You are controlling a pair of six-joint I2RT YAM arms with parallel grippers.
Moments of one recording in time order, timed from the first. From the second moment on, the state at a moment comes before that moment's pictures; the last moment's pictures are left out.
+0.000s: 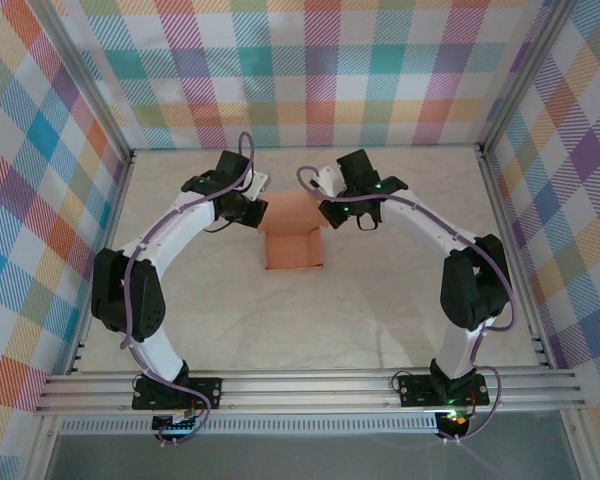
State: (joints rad) left arm -0.38 1.71 1.46 -0.75 0.10 -0.01; right arm 0.52 1.79 1.50 -0.58 -0.16 -0.23
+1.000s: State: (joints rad) left arm -0.58 1.58 1.08 -0.24 -0.22 -0.49; right arm 0.78 1.67 1.10 -0.16 0.49 0.72
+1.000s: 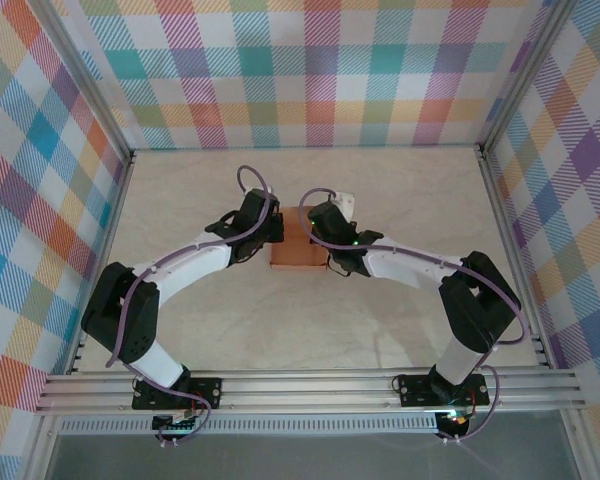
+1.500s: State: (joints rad) left arm -0.62 1.50 0.88 -0.08 -0.27 -0.53; right arm 0.87 1.65 0.93 0.04 0.62 0.81
